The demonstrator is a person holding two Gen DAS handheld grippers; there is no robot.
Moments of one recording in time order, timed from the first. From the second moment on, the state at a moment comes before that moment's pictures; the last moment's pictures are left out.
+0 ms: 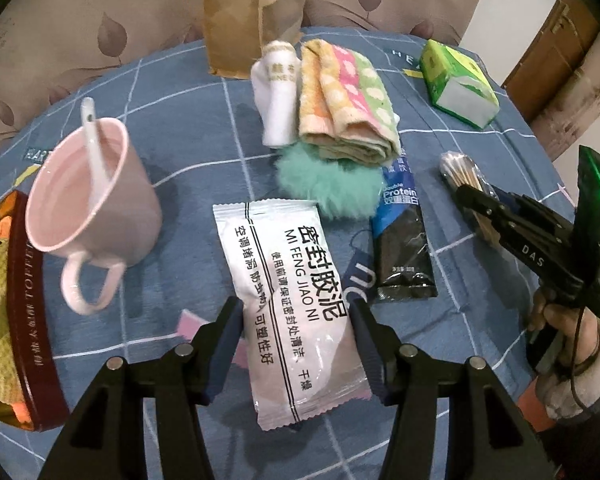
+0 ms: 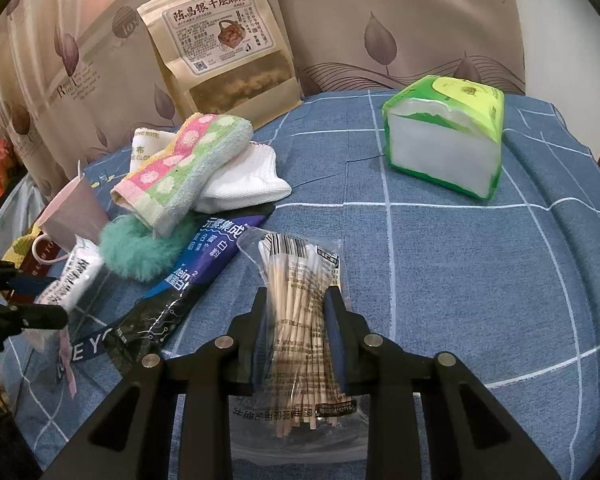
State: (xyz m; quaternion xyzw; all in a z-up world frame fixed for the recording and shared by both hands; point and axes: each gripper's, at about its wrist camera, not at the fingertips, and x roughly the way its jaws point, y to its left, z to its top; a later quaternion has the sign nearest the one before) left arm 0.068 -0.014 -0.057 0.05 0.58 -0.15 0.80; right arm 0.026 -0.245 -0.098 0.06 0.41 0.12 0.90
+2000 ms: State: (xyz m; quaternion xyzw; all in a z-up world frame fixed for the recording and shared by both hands) left arm 0.099 0.327 -0.053 0.07 0.55 0.03 0.83; right arm 0.025 -0.222 -0.098 -0.02 0.41 0.08 0.91
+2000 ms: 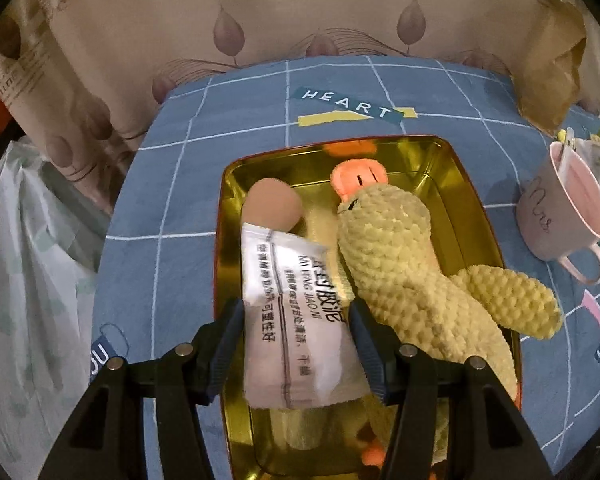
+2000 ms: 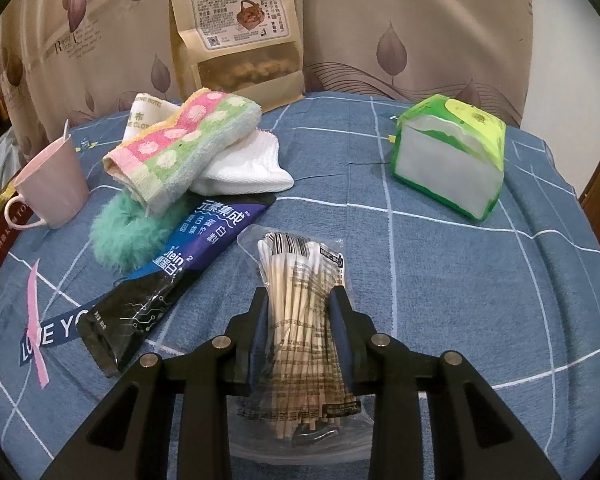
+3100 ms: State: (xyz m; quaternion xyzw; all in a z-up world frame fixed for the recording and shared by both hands) left arm 0.003 0.290 -0.006 0.01 0.46 0.17 0.87; right arm 0.024 -0.212 -0.090 -0.05 0.42 0.05 0.90
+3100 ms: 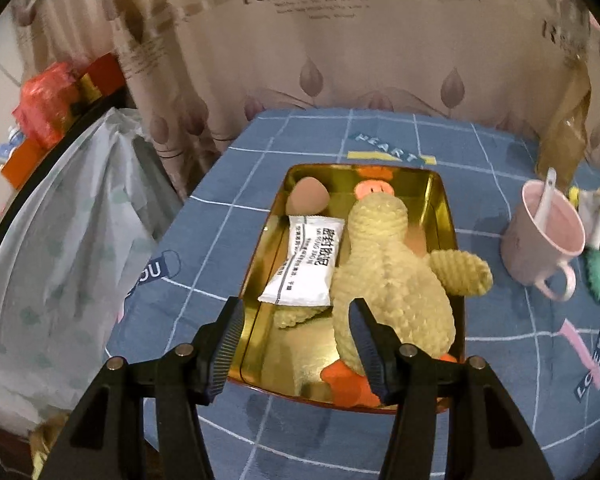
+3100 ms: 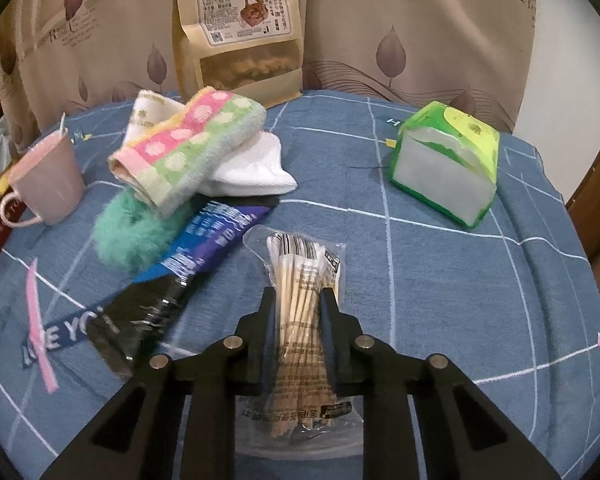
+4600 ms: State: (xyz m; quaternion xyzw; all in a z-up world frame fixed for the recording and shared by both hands) left arm -0.066 0.385 0.014 -0.11 0.42 0.22 0.87; right arm 0.067 0.251 -0.012 0.11 0.49 0.35 0.79
